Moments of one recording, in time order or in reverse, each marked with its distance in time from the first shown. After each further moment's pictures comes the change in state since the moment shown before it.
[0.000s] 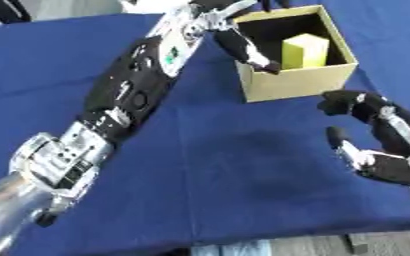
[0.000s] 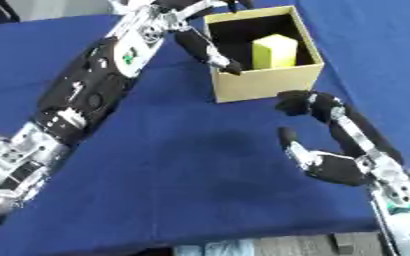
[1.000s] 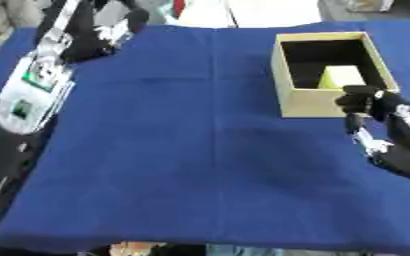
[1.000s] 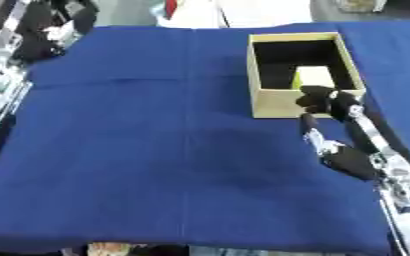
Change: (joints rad) left arm 0.714 0.168 0.281 -0.724 0.719 0.235 0.181; right arm 0.074 -0.062 -0.096 -0.007 0.000 0.026 -0.127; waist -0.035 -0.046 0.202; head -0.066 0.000
